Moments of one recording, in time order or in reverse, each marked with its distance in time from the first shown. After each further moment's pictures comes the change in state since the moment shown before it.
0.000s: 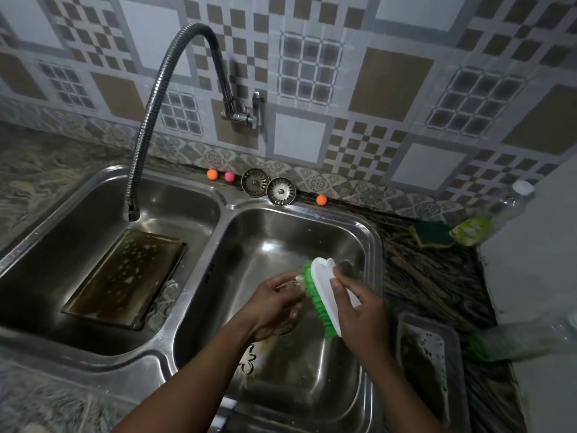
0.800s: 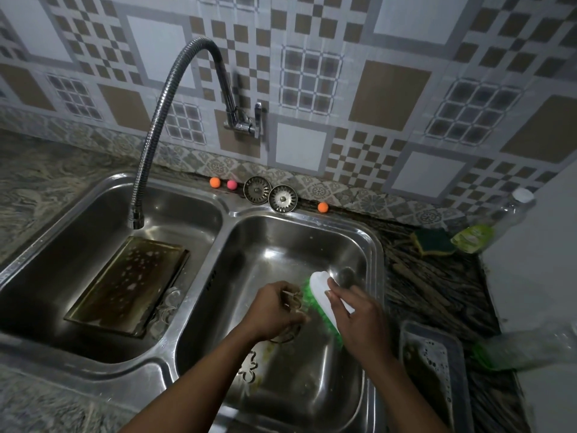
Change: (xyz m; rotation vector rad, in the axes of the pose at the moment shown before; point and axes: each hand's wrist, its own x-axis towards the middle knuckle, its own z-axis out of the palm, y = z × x) left_hand -0.004 0.008 -0.006 0.901 0.144 0.277; right_hand 0.006 0.014 -0.002 -0.322 -0.078 -0.119
